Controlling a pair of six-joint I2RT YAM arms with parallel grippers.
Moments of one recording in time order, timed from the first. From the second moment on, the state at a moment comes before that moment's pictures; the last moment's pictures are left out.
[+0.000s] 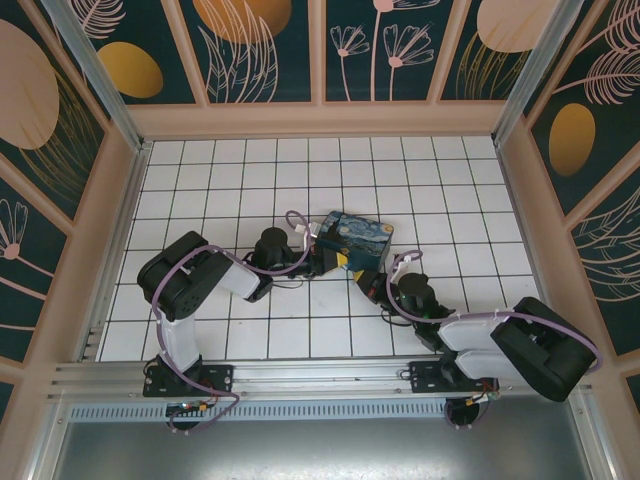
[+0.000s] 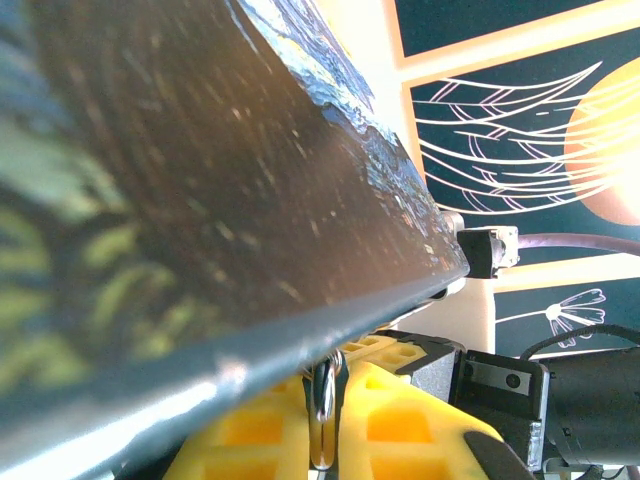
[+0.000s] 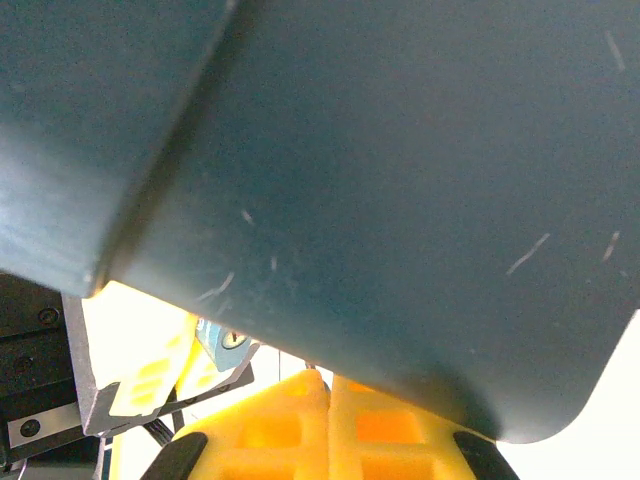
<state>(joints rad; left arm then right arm) -0.69 1.90 0.63 1.04 0.74 -1.15 0.75 1.23 0.06 0.84 -0.07 1.23</state>
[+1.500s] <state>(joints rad) -0.69 1.91 0.63 0.99 0.71 -1.12 0.77 1.18 0.08 0.80 -0.06 1.23</state>
